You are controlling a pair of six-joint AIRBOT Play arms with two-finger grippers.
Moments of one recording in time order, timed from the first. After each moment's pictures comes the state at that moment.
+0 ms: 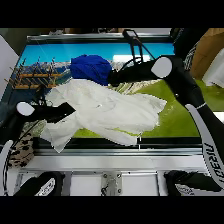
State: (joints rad) left arm 0.02 -1.08 0.79 1.08 -0.94 -1.66; right arm 0.43 -1.43 1.64 -1.13 1.03 1.51
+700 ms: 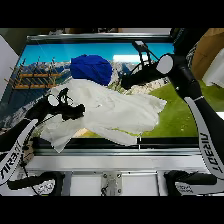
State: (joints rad) left arm -0.11 -1.42 0.93 1.10 -0.92 -1.66; right arm 0.34 -1.52 1.64 -1.22 1.15 1.47
